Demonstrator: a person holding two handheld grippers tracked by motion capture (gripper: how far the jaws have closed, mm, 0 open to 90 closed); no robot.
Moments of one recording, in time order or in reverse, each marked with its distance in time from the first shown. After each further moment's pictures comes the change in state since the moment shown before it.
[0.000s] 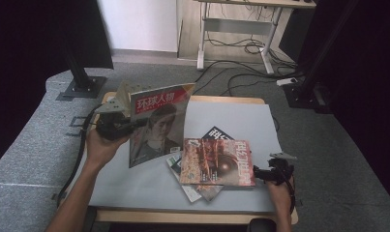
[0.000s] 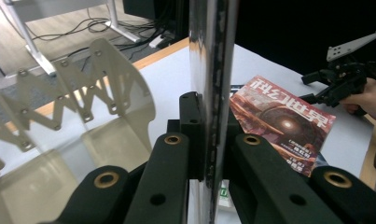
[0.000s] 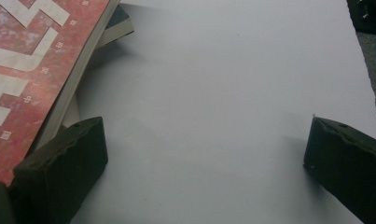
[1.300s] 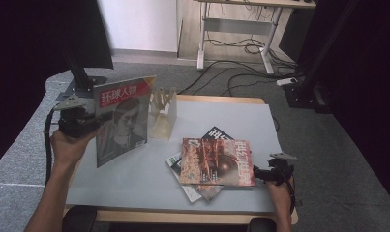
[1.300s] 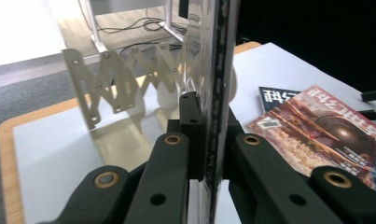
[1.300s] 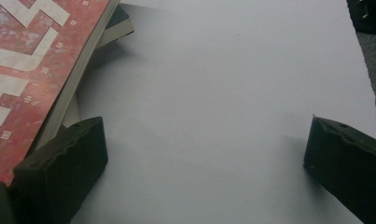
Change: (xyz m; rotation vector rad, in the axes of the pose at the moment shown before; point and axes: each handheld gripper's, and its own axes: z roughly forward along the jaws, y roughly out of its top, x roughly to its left) left arm 0.049 -0.022 -0.063 -0.027 0.194 -0.112; right arm 0.000 0.000 0.000 0.000 0.000 0.000
